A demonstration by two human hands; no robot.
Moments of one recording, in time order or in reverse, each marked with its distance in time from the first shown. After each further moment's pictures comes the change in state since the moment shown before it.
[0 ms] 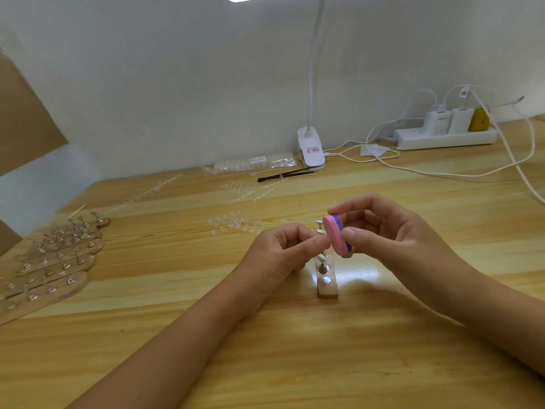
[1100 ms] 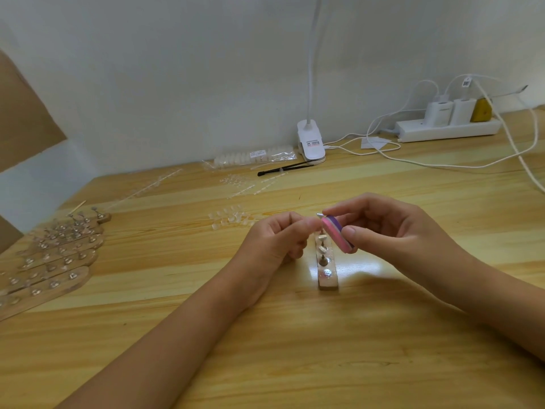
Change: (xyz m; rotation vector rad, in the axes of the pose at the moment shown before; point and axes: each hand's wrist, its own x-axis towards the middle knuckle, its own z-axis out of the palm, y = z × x) left_hand 0.004 -0.002 -0.004 -0.135 0.065 -0.058; right_hand -0.003 0.001 -0.003 -0.119 -0.047 0.004
